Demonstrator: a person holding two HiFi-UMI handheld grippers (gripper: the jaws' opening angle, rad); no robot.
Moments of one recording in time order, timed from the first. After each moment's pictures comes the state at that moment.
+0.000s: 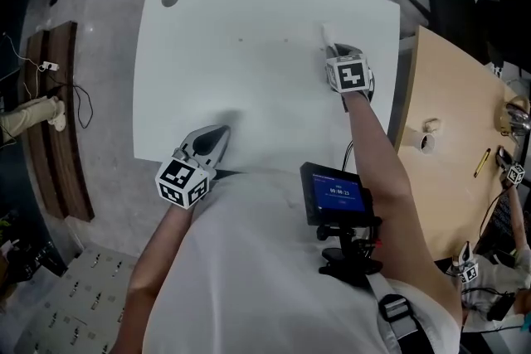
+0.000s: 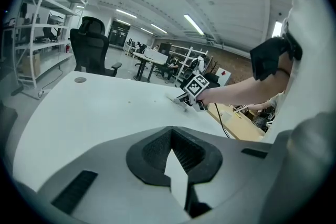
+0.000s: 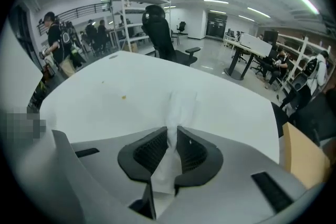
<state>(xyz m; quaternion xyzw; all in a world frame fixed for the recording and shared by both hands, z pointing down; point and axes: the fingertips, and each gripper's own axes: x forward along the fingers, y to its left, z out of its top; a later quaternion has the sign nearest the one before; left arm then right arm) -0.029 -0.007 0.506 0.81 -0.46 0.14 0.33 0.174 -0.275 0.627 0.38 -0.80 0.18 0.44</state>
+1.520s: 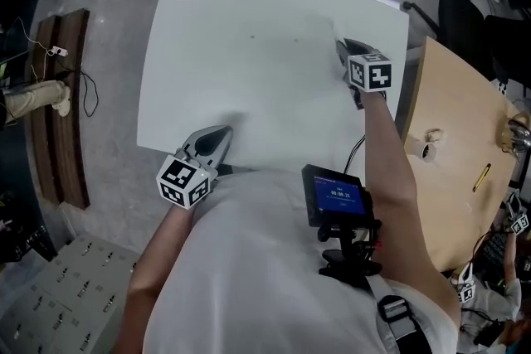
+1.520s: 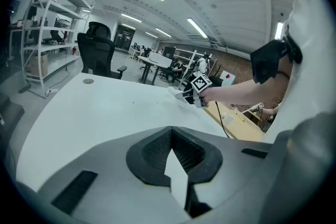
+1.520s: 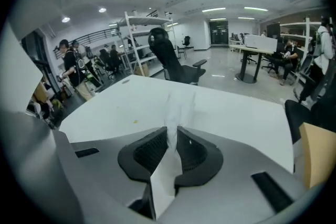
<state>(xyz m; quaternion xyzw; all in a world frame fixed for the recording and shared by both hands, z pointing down) -0.028 0.009 0.496 0.80 -0.49 0.13 0.32 0.162 -0.290 0.589 0.32 -0.86 0.23 0.33</state>
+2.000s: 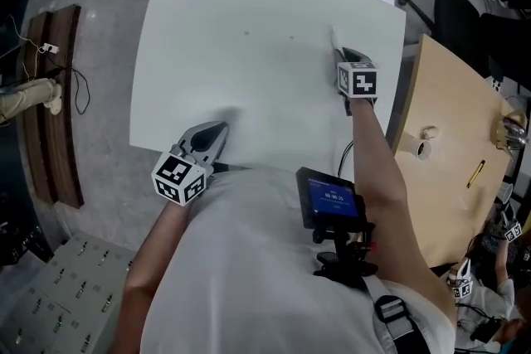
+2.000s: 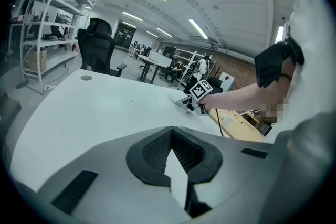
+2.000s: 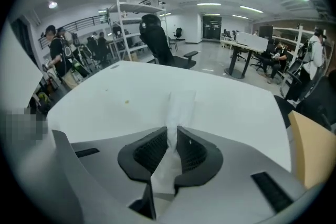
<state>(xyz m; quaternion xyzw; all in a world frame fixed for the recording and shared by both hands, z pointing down) -0.032 0.005 0.503 0.80 -0.48 0.12 0.34 0.182 -0.272 0.624 0.38 -0.81 0.21 0.39</state>
